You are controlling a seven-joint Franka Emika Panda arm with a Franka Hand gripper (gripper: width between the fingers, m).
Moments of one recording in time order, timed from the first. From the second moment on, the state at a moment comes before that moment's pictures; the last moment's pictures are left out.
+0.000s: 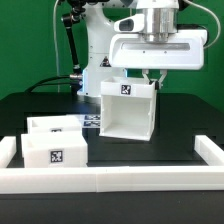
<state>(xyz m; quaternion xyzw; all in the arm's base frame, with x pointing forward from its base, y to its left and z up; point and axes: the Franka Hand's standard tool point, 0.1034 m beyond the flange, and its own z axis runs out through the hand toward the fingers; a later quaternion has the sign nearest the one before) 0.396 0.085 0.099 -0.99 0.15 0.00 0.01</state>
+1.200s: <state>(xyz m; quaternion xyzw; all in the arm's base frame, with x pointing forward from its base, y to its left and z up) 0.494 0.089 0.102 -1.00 0.07 -0.04 0.04</state>
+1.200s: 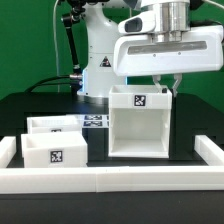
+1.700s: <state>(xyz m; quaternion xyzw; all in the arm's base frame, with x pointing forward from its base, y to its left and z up) 0.511 0.093 0.101 -1.00 0.07 -0.05 0.04</state>
